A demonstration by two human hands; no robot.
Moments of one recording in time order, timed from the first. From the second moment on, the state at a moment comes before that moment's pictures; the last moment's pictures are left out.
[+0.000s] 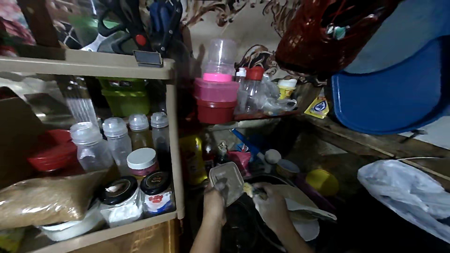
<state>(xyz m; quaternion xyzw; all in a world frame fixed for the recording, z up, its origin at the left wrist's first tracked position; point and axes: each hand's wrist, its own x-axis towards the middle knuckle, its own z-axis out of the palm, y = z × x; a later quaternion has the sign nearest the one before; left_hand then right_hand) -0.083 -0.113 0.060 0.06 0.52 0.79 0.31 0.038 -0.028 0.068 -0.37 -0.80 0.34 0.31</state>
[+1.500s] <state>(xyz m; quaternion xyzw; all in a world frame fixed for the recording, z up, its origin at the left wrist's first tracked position) -0.073 -0.127 0.054 0.30 0.55 0.74 0.24 0.040 0.048 0.082 -0.43 -0.78 0.46 0.07</state>
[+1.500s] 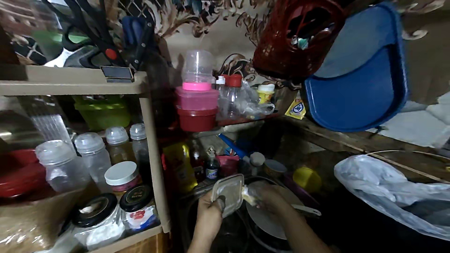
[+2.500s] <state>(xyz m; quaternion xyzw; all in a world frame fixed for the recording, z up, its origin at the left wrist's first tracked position) -0.077 -0.115 0.056 0.05 0.40 0.80 0.44 0.037 -0.047 0.053 -0.11 -0.94 0.16 0.28</state>
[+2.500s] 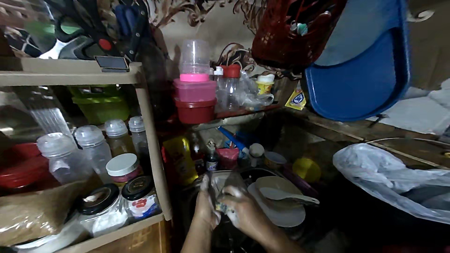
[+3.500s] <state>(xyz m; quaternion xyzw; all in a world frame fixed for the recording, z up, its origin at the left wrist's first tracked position) -0.047 -0.104 0.045 0.12 0.71 0.65 0.25 0.071 0.024 0.060 -0.47 -0.73 0.43 0.25</state>
